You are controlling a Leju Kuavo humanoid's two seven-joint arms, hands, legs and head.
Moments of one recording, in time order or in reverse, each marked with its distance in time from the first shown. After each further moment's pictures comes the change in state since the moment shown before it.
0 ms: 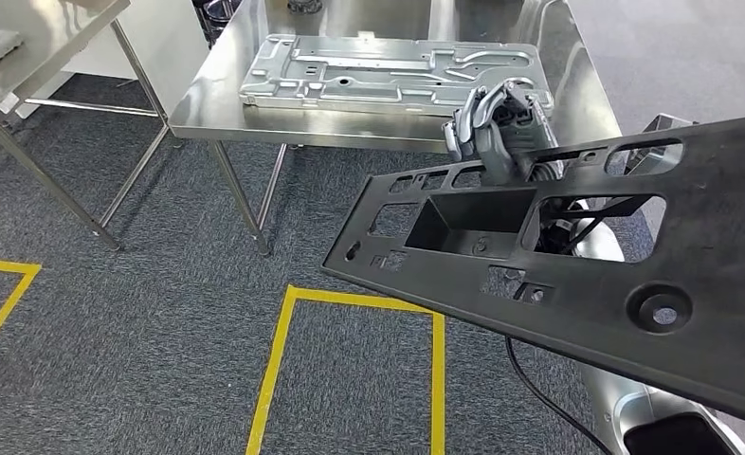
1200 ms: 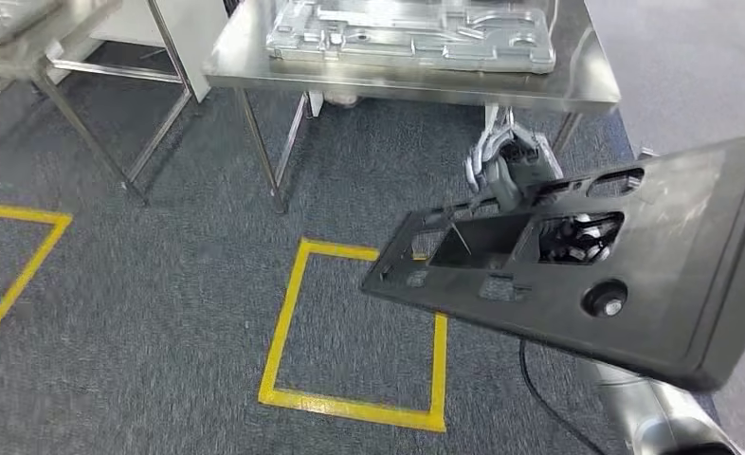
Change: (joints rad) left arm 0.003 -0.005 0.039 -0.002 -0.025 -0.023 -0.008; right arm 0.093 -0.074 -0.010 0.034 0.050 -0.044 -0.007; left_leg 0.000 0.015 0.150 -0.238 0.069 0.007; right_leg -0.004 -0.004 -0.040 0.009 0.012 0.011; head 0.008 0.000
